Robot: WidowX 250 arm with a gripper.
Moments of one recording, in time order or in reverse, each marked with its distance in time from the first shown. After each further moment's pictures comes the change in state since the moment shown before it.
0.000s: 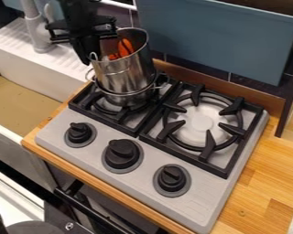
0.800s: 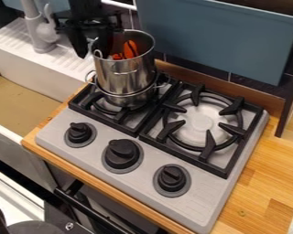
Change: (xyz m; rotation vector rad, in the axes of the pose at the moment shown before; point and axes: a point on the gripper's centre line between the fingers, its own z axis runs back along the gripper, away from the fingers) arm 0.003 -0.003 0.015 0.001 0.029 -0.067
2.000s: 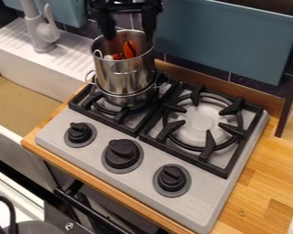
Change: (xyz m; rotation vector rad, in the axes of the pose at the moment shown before) arm -0.004 -0.055 0.029 -0.031 -0.079 -0.032
